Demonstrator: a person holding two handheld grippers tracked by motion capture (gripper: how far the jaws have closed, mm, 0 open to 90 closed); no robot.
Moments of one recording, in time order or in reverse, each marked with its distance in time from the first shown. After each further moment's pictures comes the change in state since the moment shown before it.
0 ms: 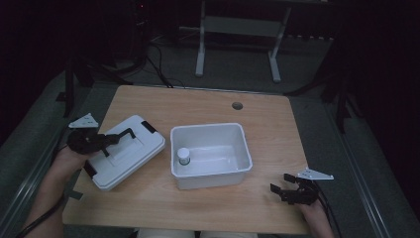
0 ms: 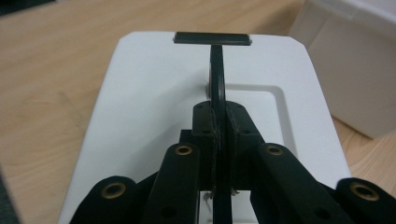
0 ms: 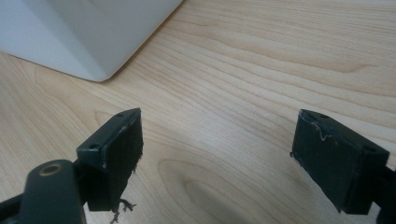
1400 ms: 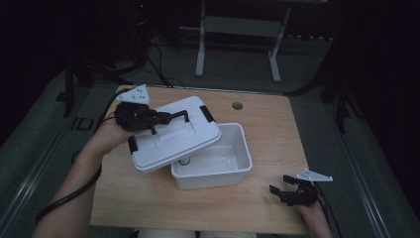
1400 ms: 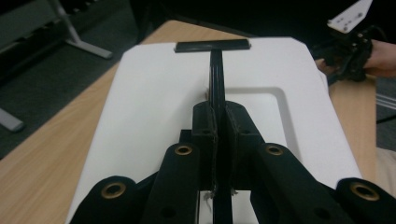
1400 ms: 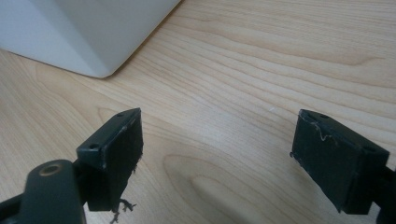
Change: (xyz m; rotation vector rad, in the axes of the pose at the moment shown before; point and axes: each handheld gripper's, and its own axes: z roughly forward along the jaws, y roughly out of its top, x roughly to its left) left arm -0.113 0.148 0.025 -0.082 -0.246 0.317; right arm 0.003 -0.003 0.001 0.007 -0.001 0.006
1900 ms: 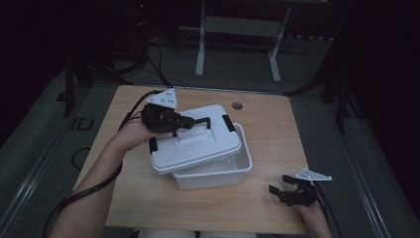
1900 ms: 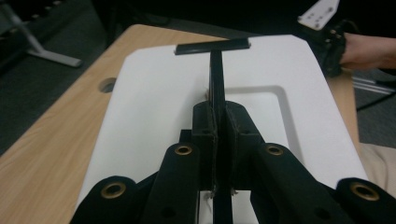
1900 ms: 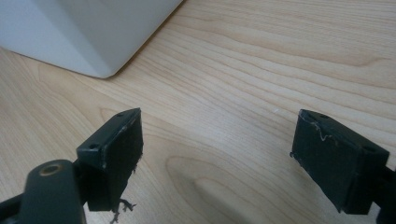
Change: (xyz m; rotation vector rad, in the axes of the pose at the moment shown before) left arm -0.018 0.028 0.048 0.021 -0.105 0.098; right arm 0.001 0.001 0.002 0.003 0.008 -0.002
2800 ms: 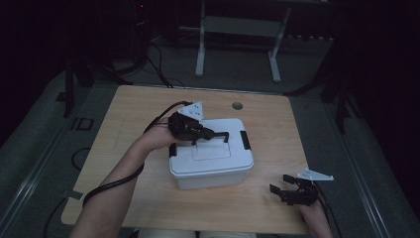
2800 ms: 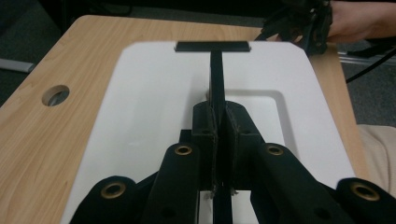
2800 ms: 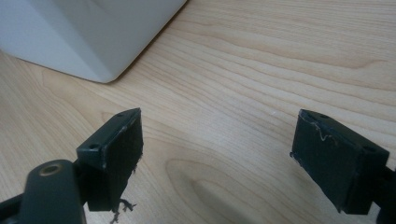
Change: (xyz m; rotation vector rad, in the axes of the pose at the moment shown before) left arm -0.001 -0.002 0.066 0.062 -0.119 0.088; right arm -0.003 0.000 -0.002 -0.013 0.009 0.016
